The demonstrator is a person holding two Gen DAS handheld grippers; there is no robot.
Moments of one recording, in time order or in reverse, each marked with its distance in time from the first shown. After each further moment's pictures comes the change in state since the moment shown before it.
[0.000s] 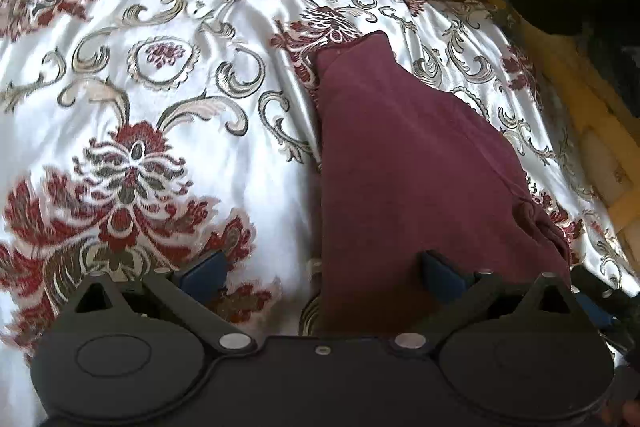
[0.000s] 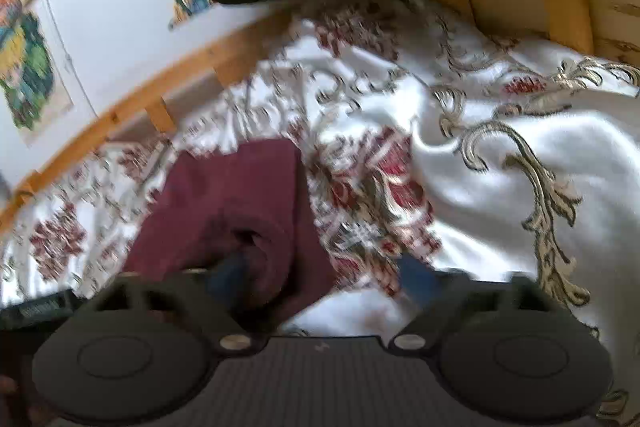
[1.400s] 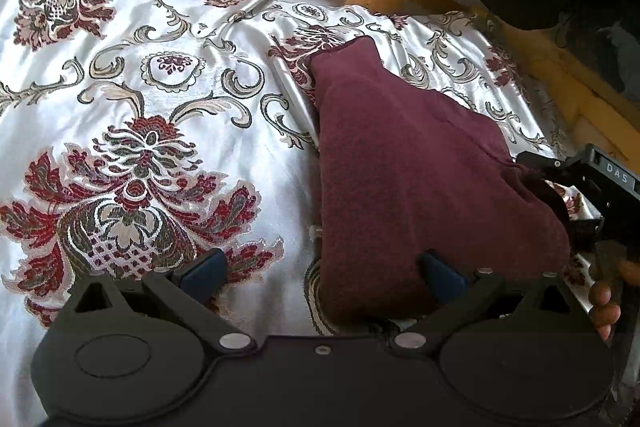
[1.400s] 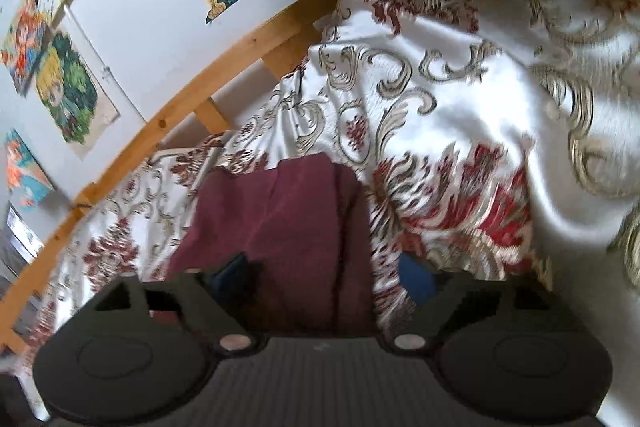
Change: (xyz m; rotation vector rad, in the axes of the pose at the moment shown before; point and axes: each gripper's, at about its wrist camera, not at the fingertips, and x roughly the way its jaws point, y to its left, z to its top) left arm -0.016 -0.006 -0.042 0.065 -0.119 0.021; right arm 0.090 -0.022 0.038 0.092 0.140 0.262
